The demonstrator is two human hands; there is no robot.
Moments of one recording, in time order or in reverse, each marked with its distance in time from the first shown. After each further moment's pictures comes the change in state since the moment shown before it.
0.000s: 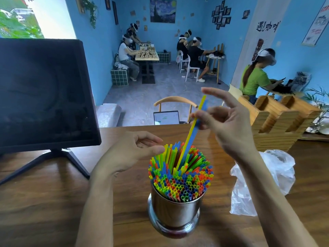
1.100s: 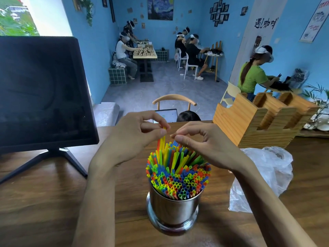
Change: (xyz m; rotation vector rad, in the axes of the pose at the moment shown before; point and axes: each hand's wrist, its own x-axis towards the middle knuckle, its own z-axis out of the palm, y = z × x) left_hand 0.000 0.041 -0.002 0.073 0.027 0.208; right_hand -0.015 0.019 0.004 -0.431 -0.428 0.085
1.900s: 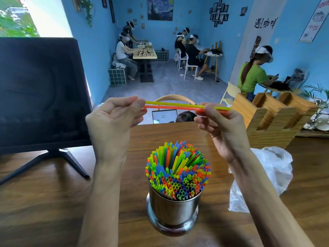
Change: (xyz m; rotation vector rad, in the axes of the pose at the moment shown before) left_hand 0.002 0.007 0.012 -0.598 0.745 0.124; right_hand 0.007 -0.008 -0.010 0.993 0.453 0.096
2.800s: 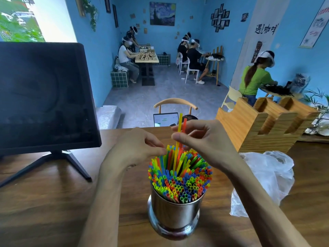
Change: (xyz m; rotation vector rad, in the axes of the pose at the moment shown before) left_hand 0.010 -0.023 -0.015 0.938 -0.722 -0.316; right_hand -0.010 0.008 0.017 -0.776 -0.267 -0.087
